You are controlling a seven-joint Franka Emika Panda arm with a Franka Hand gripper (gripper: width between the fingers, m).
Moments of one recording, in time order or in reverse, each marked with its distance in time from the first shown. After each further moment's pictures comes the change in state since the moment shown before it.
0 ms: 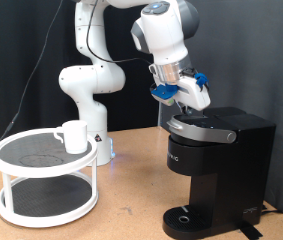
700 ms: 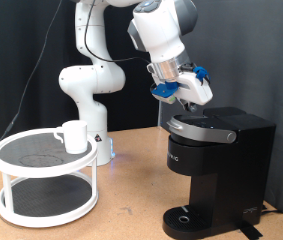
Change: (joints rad) arm 0.000 0.002 -0.036 0.032 0.090 -0.009 -0.116
